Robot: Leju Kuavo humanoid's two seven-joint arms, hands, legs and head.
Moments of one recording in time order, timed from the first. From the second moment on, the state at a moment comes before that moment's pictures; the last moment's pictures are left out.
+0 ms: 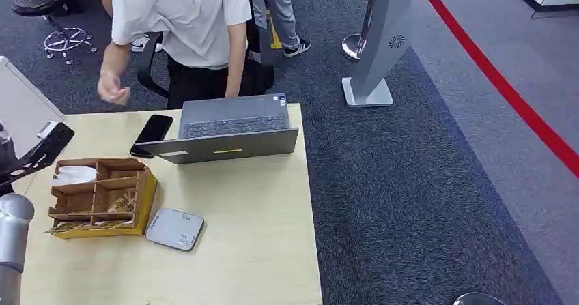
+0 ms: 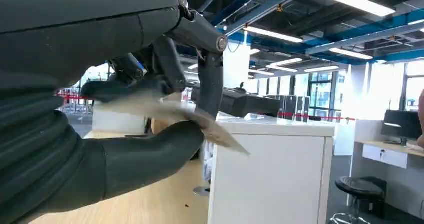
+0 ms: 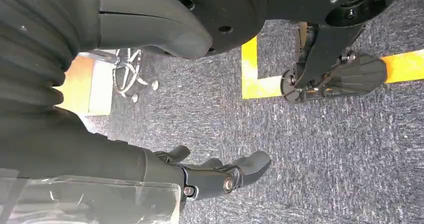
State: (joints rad) left arm -0.67 0.27 0.04 -0.80 -1.19 0.43 -0.08; right arm -0.10 0.16 -1.13 -0.20 1.14 -0.10 -0.02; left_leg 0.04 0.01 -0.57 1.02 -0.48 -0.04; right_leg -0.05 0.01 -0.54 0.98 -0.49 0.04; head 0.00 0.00
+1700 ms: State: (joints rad) left arm -0.13 0.12 -0.38 -1.71 -1.36 0.42 -0.01; right arm -0.09 0.17 -1.20 -0.20 1.08 -0.13 0.00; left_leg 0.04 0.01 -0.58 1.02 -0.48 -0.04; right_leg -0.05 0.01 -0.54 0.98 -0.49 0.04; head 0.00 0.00
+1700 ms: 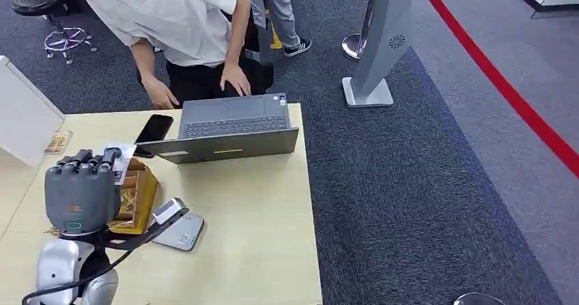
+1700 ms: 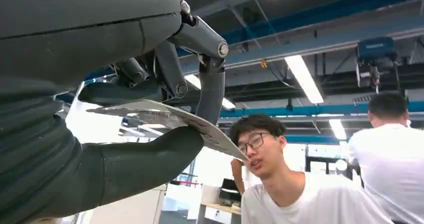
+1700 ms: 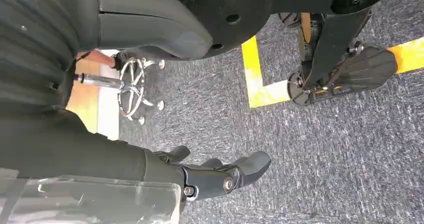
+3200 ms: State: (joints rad) left arm -0.03 0.10 -0.49 -1.63 -1.43 0.23 0.09; right arm -0.09 0.18 -1.21 -0.20 1.06 -0.13 0.00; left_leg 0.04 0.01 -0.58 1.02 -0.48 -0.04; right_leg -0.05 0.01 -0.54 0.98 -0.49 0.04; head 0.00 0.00
